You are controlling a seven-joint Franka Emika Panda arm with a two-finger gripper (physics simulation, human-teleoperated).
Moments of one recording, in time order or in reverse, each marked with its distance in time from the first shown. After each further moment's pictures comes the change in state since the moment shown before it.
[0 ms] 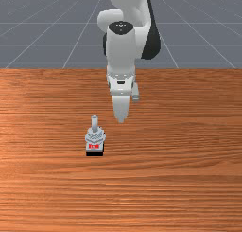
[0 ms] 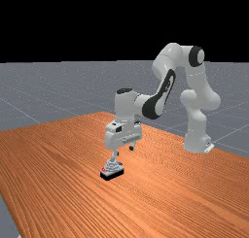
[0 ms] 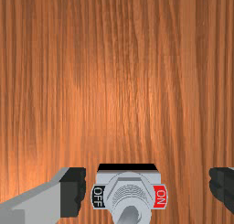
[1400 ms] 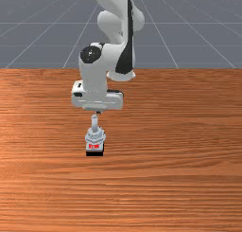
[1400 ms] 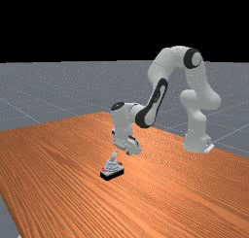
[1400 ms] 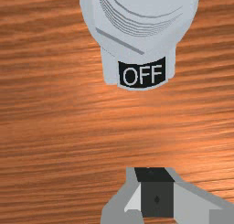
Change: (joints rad) arm 0.035 0.021 -0.208 -0.194 0.066 -0.055 1.449
